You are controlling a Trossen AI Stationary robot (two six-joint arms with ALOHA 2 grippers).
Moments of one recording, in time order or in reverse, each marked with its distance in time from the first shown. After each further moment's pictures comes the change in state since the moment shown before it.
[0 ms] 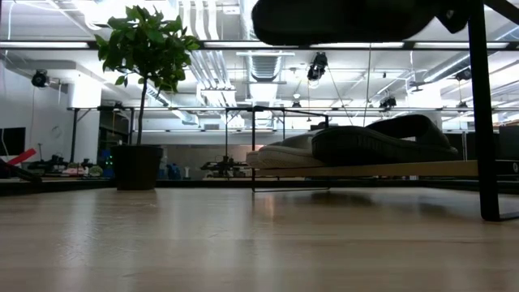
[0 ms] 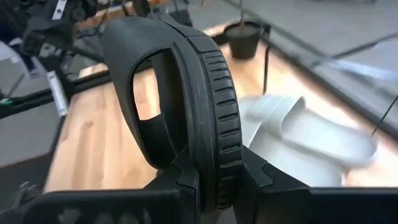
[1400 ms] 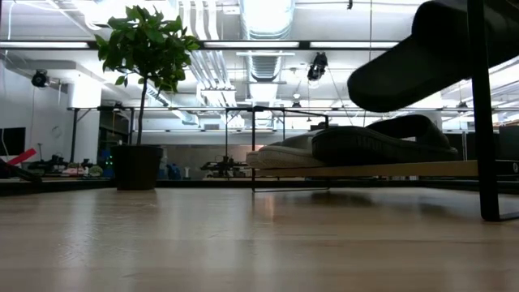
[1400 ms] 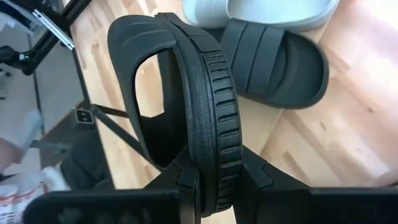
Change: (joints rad) left arm -0.002 0.000 -0.001 -0.023 -0.079 0.019; right arm 0.000 -0.063 0.196 -0.645 -0.315 0.515
